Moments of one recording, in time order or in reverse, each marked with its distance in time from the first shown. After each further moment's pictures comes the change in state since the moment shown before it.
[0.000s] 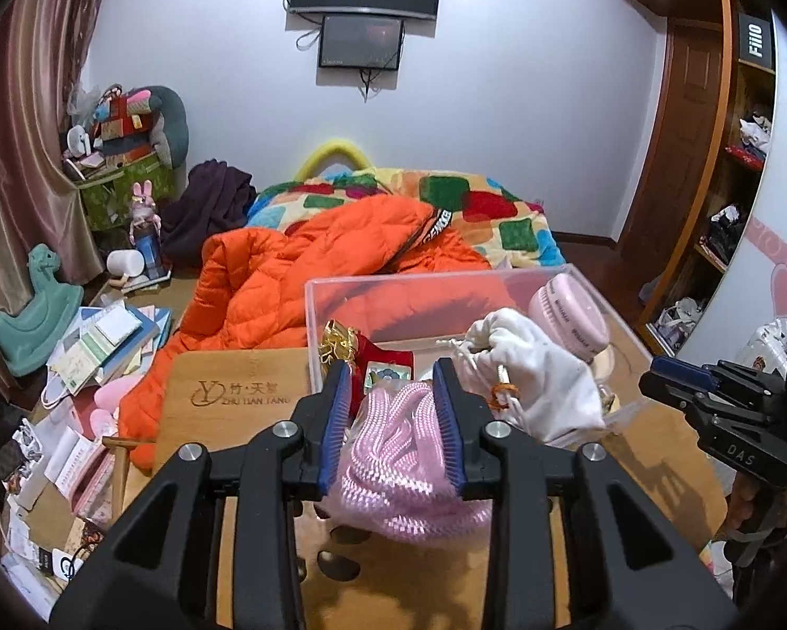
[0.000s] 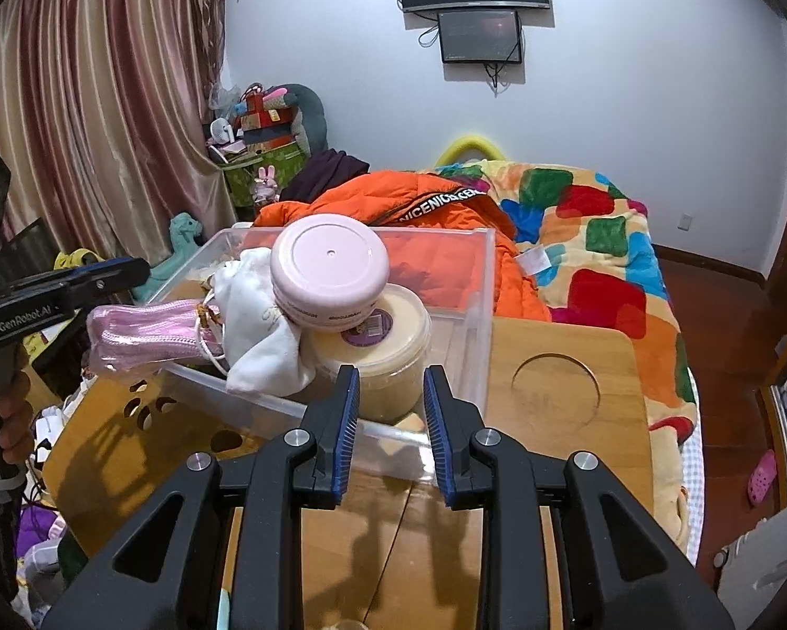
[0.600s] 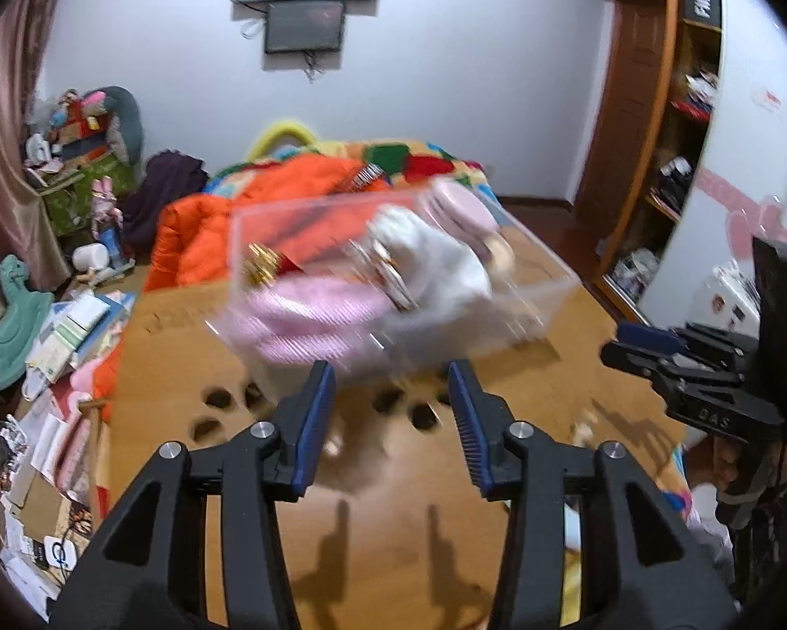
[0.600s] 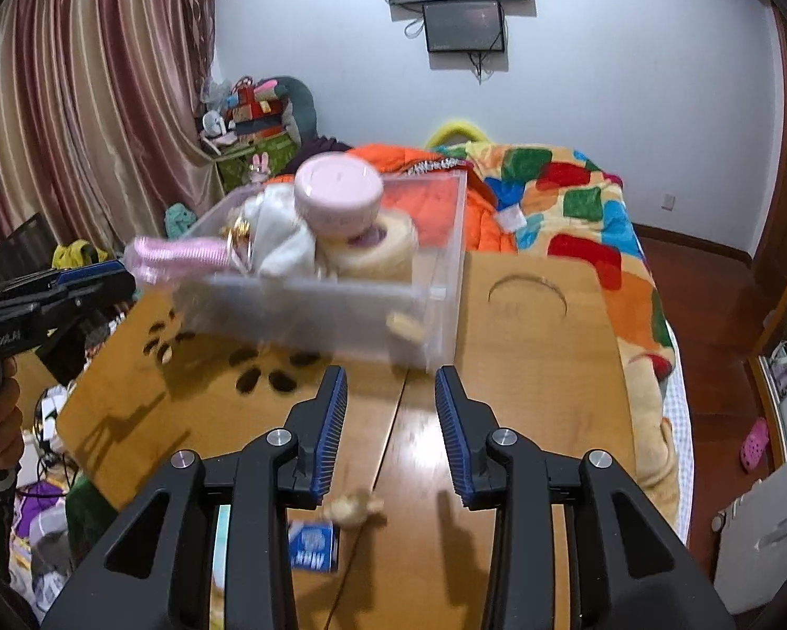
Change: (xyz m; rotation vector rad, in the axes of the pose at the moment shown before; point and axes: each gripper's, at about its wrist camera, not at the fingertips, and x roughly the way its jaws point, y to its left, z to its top) left arm -0.032 -0.048 -0.062 0.093 0.083 -0.116; right arm -0.043 0.003 -0.054 0.027 0.041 -0.022
